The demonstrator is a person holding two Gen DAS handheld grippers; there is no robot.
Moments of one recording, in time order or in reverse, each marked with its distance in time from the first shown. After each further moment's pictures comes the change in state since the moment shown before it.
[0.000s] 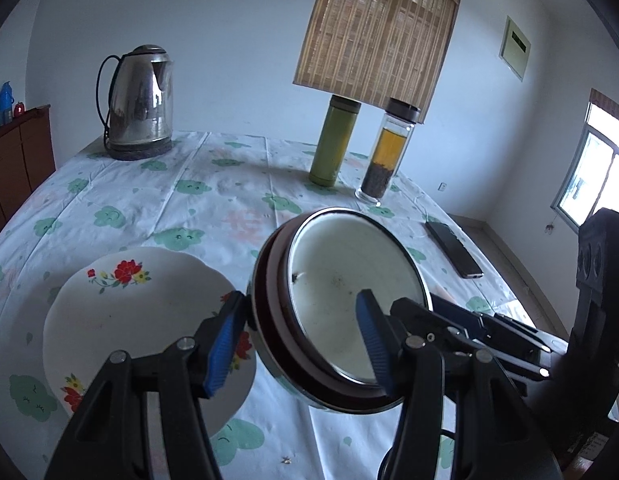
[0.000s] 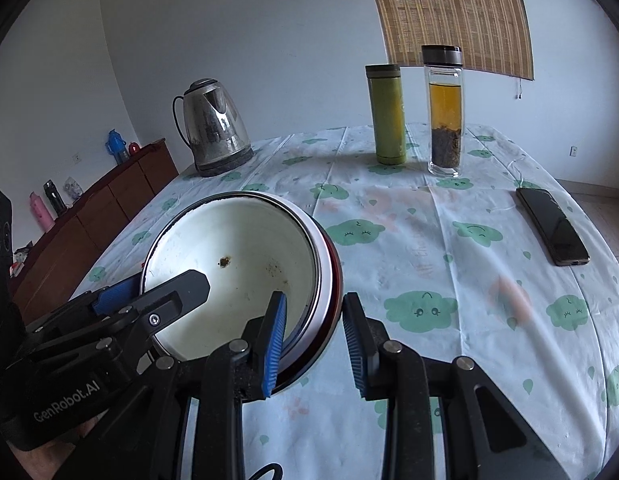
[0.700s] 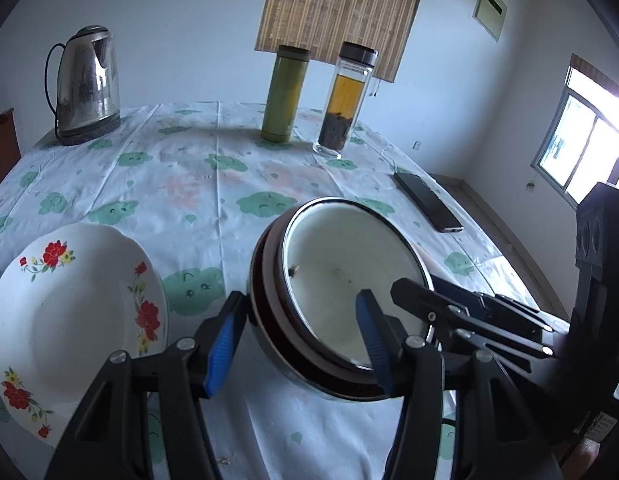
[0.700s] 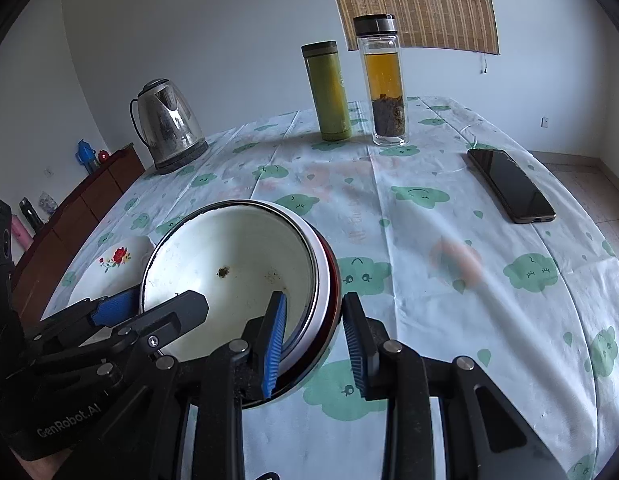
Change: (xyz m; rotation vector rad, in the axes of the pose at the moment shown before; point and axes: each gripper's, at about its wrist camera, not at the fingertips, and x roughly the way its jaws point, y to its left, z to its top) left arm 0.037 -0.046 -0.018 0.086 0.136 -0.080; right arm -0.002 -0.055 -0.021 0.097 0.040 -0.083
